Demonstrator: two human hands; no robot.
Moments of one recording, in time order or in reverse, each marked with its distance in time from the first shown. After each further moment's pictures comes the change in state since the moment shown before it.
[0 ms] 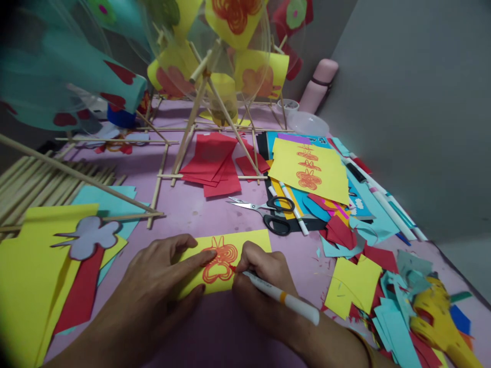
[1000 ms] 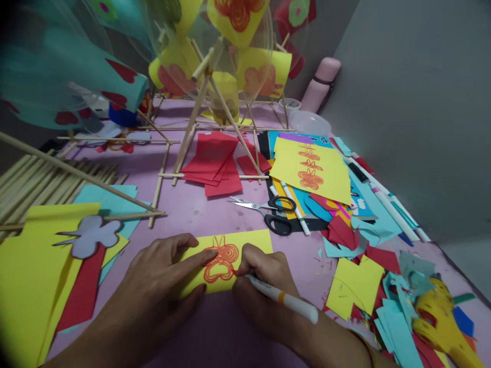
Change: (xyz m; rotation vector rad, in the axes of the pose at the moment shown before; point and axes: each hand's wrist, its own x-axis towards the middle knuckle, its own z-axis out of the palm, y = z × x) left_hand -0.001 -0.001 0.001 -0.004 -0.010 0.009; right_hand -0.001 -0.001 -0.001 -0.005 -0.026 -0.041
